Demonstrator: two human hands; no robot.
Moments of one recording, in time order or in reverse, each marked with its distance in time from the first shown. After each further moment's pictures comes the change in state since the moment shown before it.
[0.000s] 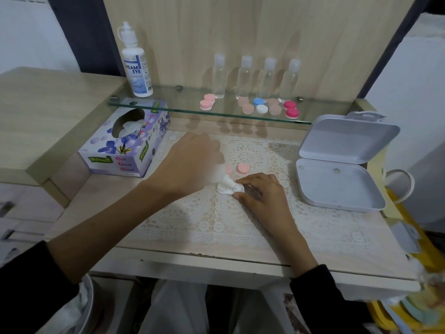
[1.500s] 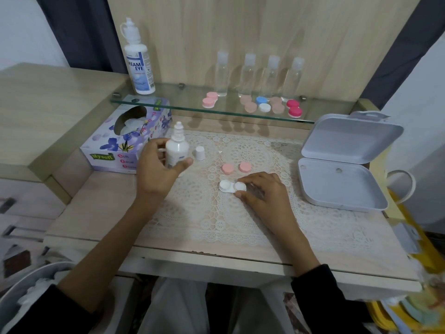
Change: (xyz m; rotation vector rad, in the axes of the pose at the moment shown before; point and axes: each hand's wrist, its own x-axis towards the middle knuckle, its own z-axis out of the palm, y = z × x) left_hand -0.049 -0.016 0.039 -0.829 0.419 -1.009; right_hand -0.001 -0.002 -0.001 0.034 -0.004 0.017
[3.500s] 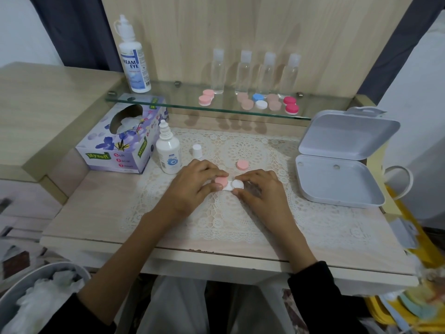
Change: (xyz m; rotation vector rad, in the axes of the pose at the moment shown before) left_hand -0.027 0.008 0.031 0.261 -0.564 0.472; right_hand 0.001 0.003 0.002 -0.050 0.022 -0.013
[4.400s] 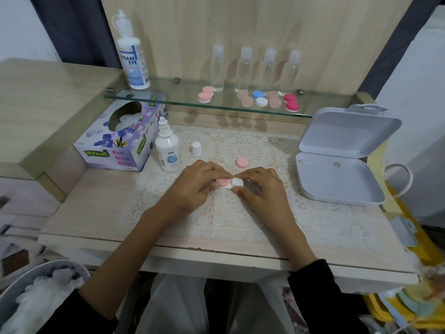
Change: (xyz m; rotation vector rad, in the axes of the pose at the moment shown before) left_hand 0.002 -0.007 0.007 0.003 -0.062 0.055; right_hand -0.001 -0.003 -0.001 0.012 -0.014 0.005
